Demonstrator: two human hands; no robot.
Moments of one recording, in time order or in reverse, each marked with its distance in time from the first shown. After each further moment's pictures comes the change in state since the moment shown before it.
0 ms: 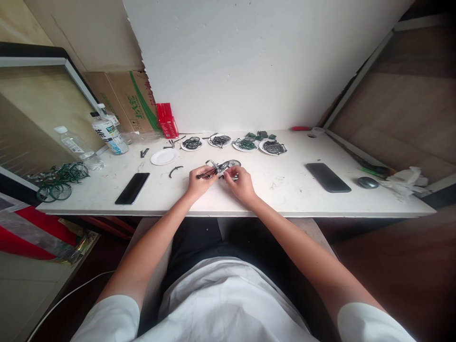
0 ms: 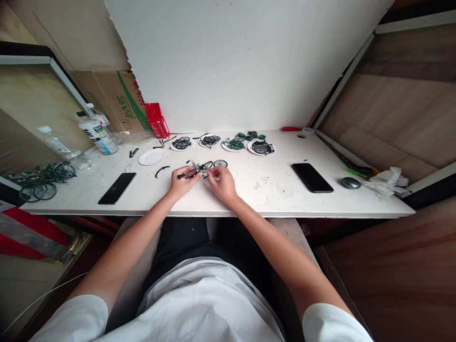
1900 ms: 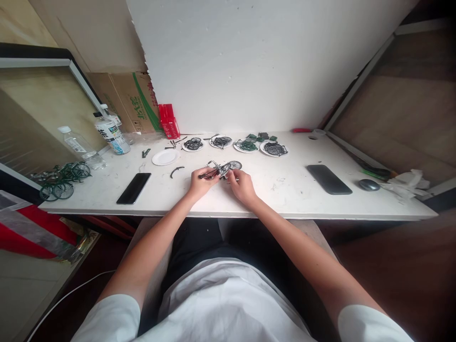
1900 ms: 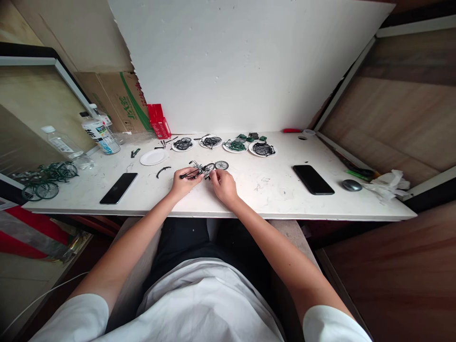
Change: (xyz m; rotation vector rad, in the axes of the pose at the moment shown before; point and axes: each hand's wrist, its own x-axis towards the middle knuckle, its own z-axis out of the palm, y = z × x) left_hand 0.001 -0.011 0.002 -0.043 -0.019 0.008; right_hand 0.002 0.006 0.002 -0.066 -0.060 0.072
